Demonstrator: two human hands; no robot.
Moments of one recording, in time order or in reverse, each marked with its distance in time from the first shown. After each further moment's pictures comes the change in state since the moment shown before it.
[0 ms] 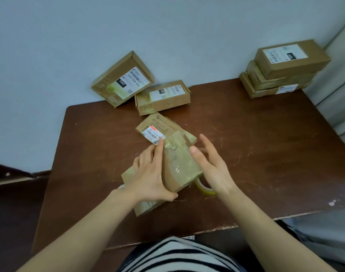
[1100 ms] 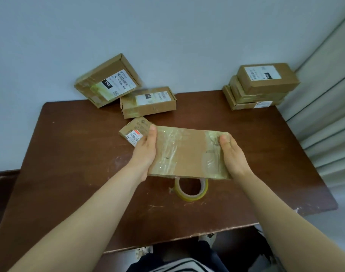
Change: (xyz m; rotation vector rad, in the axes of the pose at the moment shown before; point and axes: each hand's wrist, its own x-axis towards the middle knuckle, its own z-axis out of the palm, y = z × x) left_hand 0.050 0.051 -0.032 -1.223 0.168 -0.491; right_hand 0.031 -0.010 -0.086 -0.120 0.267 0.185
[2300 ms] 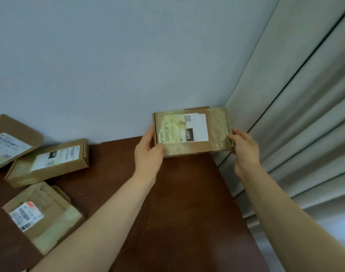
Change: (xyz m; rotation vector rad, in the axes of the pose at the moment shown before) left_hand 0.061 0.113 0.302 -0.141 -0.054 0.422; right_hand 0.177 -0.036 -0.272 0.557 0.466 -0.025
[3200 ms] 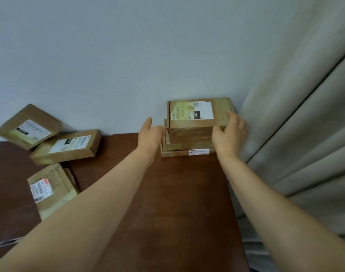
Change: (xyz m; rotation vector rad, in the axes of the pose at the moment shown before) left_hand 0.065 -0.003 0.065 0.208 0.257 -0.222; right_hand 0.085 0.011 0.039 -0.617 -0.186 -0.432
